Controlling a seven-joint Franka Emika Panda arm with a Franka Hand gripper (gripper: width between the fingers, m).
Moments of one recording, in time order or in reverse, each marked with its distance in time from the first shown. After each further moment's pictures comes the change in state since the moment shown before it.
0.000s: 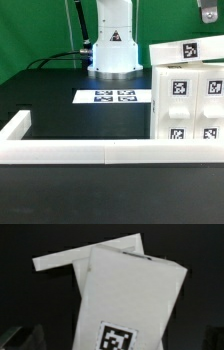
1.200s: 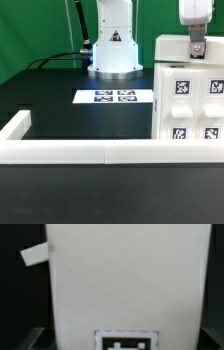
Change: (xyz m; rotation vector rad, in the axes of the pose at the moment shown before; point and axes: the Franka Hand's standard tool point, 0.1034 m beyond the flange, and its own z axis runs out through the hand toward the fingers) arm 0.014 0.002 0.037 -0.040 0.080 0.107
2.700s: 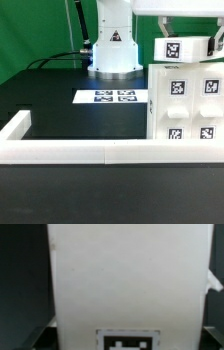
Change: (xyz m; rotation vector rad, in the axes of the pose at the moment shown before) arm 0.008 0.001 -0.001 -0.038 0.064 -1.071
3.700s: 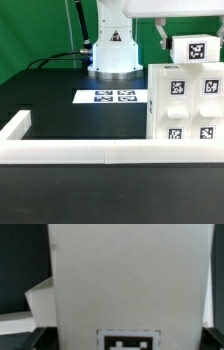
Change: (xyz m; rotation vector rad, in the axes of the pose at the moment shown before) arm 0.002 0.002 -0.001 -0.011 -0.016 -0.657
